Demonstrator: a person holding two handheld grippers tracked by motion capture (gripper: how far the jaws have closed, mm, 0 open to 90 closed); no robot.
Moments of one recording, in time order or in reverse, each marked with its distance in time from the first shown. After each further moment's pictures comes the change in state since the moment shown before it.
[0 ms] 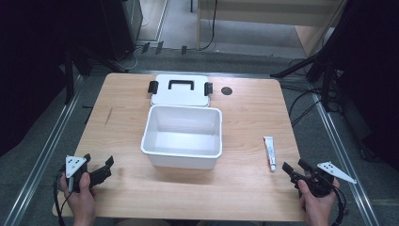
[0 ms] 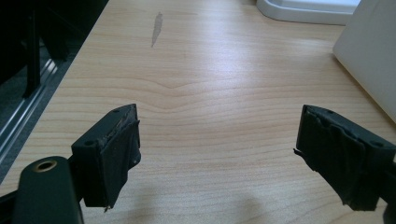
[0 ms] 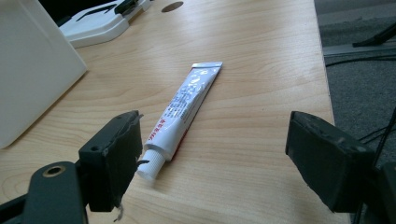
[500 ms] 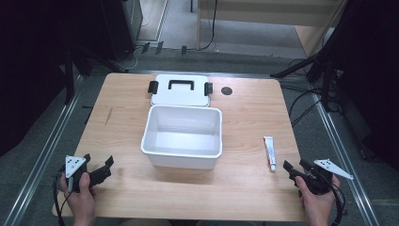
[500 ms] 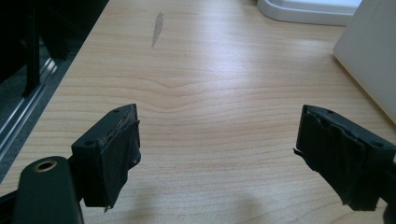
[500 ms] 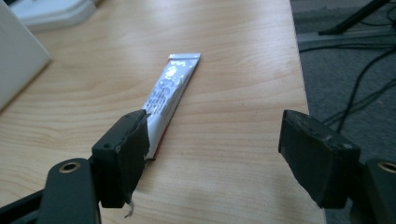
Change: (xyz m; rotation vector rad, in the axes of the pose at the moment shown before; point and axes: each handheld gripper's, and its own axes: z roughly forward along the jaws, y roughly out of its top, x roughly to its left) left arm 0.000 0.000 0.000 0.001 0.001 -0.008; right arm 0.012 0.011 0.003 0.091 -0.145 -0.032
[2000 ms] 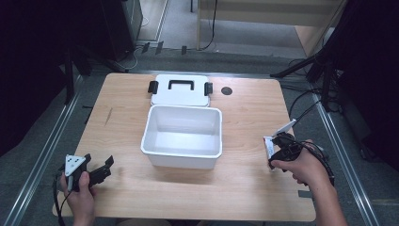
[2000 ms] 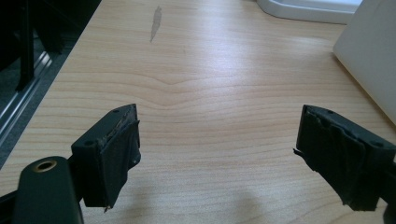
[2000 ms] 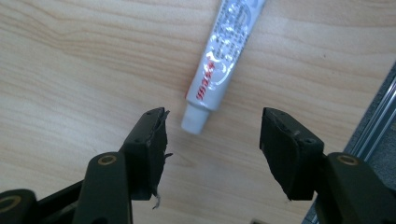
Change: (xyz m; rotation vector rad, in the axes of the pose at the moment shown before) left arm 0.002 0.001 0.002 0.020 -0.015 -0.014; right arm 0.081 0.094 0.066 0.932 -0.162 -0.242
